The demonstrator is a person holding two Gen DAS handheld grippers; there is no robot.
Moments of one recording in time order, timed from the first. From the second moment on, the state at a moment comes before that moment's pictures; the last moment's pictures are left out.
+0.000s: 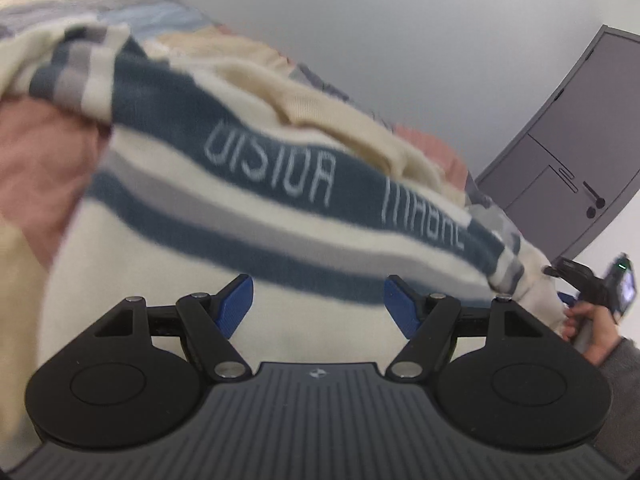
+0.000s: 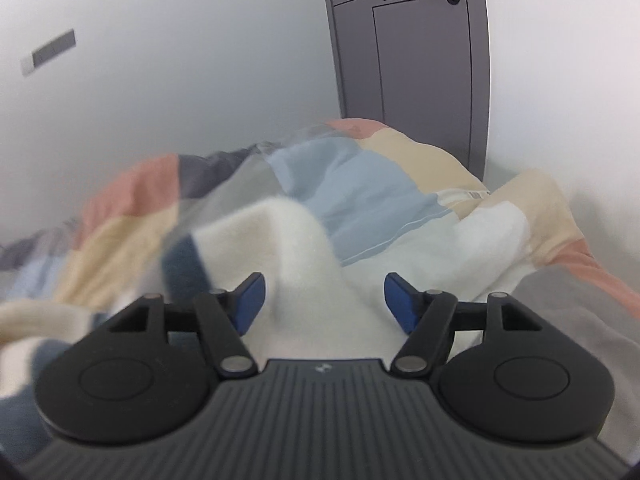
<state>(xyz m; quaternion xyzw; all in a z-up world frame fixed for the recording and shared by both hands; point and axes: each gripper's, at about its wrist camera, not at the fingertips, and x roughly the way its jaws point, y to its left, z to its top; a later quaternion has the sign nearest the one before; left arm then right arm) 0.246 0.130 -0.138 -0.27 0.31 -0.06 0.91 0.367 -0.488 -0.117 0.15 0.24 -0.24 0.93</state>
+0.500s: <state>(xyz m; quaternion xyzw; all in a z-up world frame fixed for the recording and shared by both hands) 0.336 0.166 -0.095 -0.35 0.30 -0.07 0.88 0.372 -0.391 -0.060 0.24 0.25 -0.04 0.94</state>
